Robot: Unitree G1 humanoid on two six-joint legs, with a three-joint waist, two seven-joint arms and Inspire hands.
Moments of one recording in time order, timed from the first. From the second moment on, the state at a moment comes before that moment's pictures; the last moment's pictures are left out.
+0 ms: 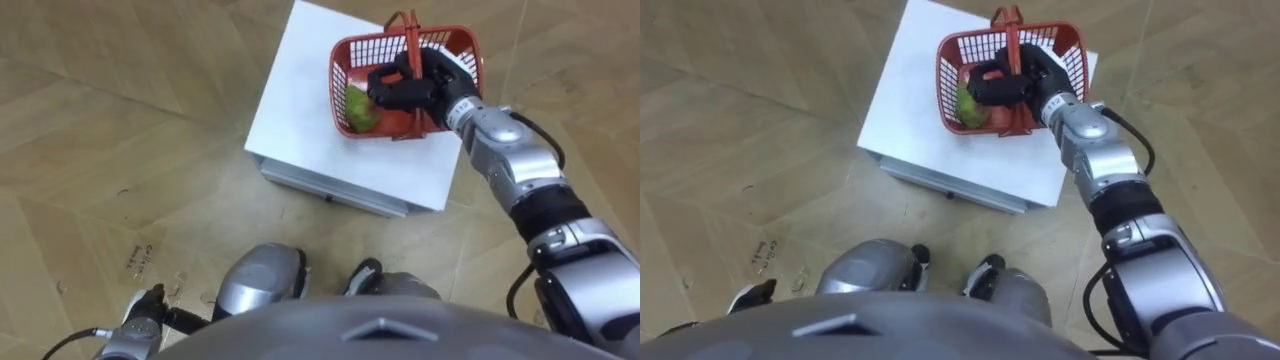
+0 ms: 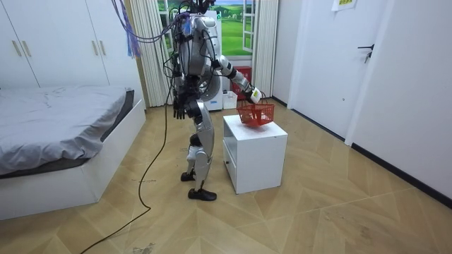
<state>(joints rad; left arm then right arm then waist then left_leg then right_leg) 0.19 0.28 -0.09 1.10 0.11 0.11 0.08 -0.33 -0.31 0.29 0.64 0.35 0.10 0.11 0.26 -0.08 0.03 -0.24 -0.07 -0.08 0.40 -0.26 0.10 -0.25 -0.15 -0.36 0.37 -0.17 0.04</state>
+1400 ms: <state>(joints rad) 0.20 0.28 -0.10 1.09 0.11 0.14 0.03 -0.33 -0.30 0.29 0.82 0.37 0.09 0.12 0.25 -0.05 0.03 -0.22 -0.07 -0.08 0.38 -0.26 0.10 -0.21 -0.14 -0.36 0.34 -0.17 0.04</state>
